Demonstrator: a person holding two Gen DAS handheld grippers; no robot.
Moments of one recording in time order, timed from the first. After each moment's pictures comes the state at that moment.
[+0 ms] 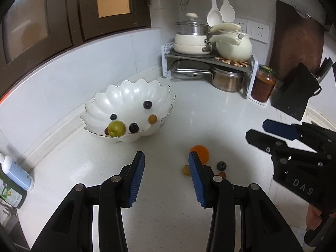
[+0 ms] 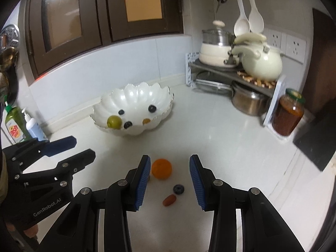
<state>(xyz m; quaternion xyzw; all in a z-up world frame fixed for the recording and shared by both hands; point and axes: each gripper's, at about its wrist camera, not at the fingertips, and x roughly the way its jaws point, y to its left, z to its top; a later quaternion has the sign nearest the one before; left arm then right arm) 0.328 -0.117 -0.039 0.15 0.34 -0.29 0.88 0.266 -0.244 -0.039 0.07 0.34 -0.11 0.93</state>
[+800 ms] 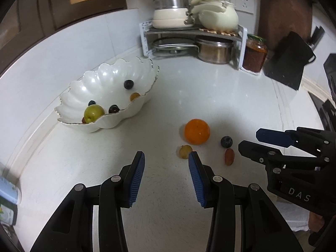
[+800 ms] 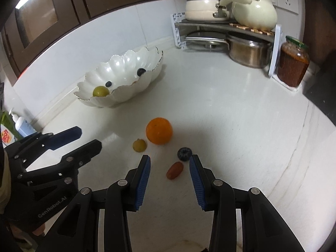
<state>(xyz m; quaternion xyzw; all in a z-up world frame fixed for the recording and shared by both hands) 0.343 -0.134 -0.102 0.20 0.36 -0.34 0.84 0.276 -0.248 -0.115 0.15 0.41 -0.13 0.89</state>
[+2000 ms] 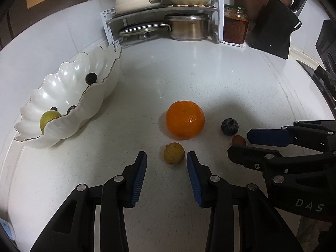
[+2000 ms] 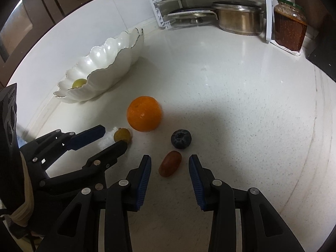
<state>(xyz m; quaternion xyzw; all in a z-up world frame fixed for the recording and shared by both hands) 0.367 -0.174 -0.162 0.26 0.37 -0.41 0.79 0.293 -0.265 -0.169 0.22 0.43 -0.15 0.86</state>
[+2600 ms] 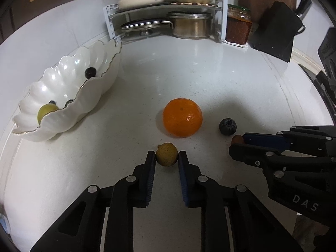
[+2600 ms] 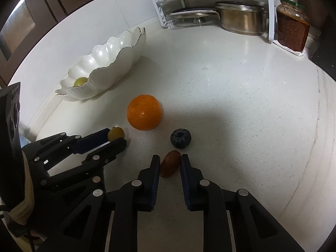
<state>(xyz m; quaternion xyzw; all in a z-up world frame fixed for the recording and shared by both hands) 0.365 -0.174 -0.163 0.24 0.38 -0.40 0.79 0.293 -0.266 -0.172 0.22 0.43 -0.14 0.87</state>
